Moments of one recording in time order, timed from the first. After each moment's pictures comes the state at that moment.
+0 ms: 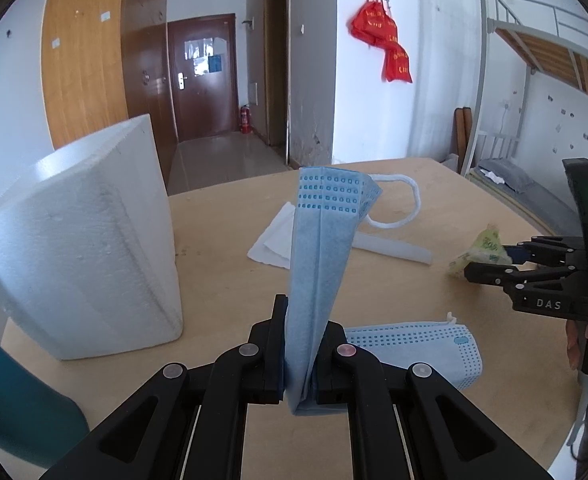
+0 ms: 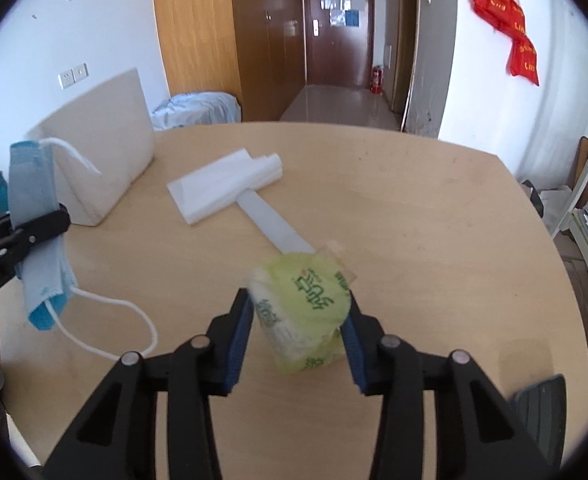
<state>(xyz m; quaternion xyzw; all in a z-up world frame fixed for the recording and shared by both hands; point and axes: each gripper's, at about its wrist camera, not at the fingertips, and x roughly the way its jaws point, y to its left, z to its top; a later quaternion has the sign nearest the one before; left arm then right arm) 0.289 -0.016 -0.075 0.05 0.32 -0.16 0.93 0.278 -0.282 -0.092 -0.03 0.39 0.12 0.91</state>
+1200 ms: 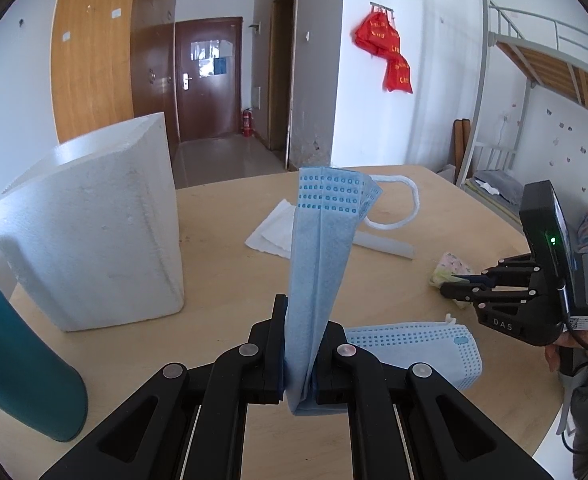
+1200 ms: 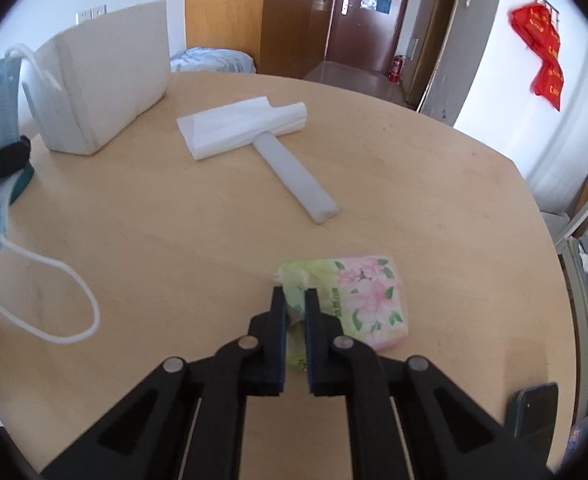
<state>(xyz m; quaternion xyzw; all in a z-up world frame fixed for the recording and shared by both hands) 0.261 -0.013 -0.073 0.03 0.31 -0.16 0.93 0.273 -0.263 -0.121 -0.11 0.43 0.13 0.89</state>
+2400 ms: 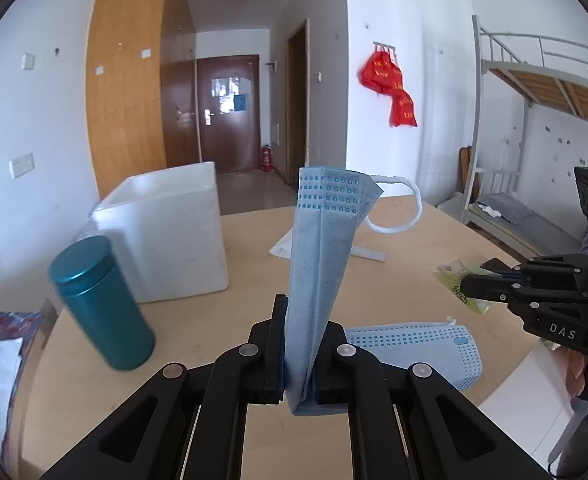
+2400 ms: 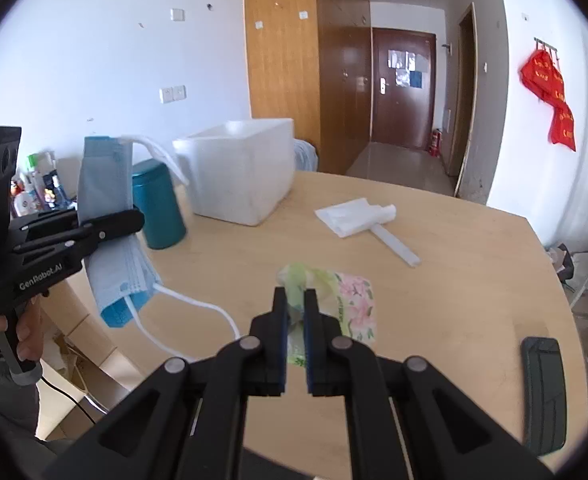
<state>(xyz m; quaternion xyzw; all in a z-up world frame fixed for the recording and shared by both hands) 0.112 0.021 -0.023 0.03 0.25 -0.13 0.96 0.116 -0.223 -0.027 -0.05 0.29 0.24 0.93</state>
